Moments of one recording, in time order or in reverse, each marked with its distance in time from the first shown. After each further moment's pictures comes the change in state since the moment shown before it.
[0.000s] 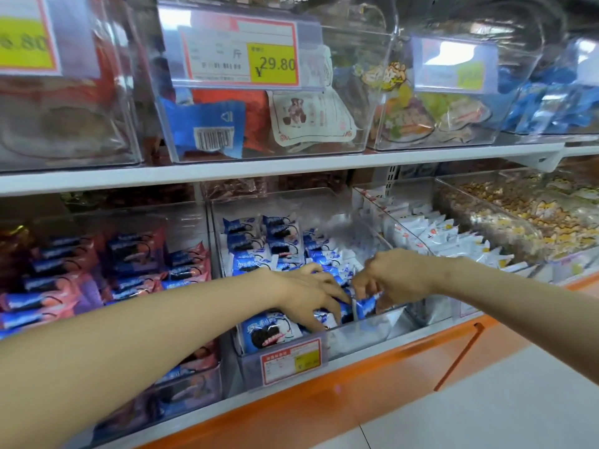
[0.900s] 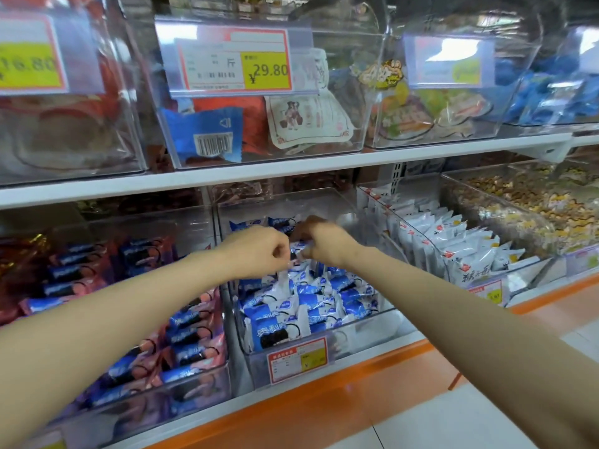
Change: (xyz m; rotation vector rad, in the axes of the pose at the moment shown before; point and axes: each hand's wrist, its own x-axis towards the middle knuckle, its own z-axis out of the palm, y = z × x) left_hand -0.076 -0.011 -0.043 -0.326 0.288 -0.685; right_hand 0.105 -0.024 -0.012 0.407 0.516 0.168
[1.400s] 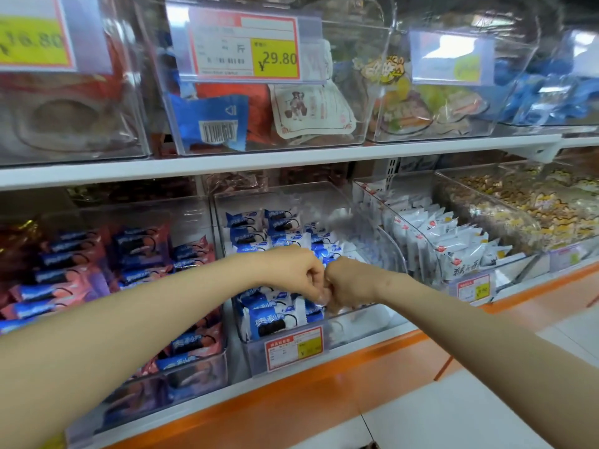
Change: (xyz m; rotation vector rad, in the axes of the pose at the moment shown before) left_hand 0.011 0.034 0.027 -0.164 -0.286 0.204; right_hand -0.071 -0.007 -0.002 0.006 -0.450 0.100
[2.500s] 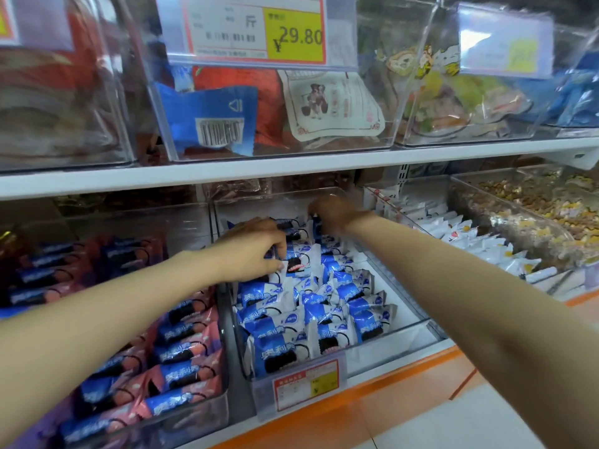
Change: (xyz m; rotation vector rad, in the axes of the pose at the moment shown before) left_hand -0.001 -0.082 -0.021 0.211 0.392 -0.008; right_hand 0.135 0.043 -0.067 -0.275 0.344 0.047
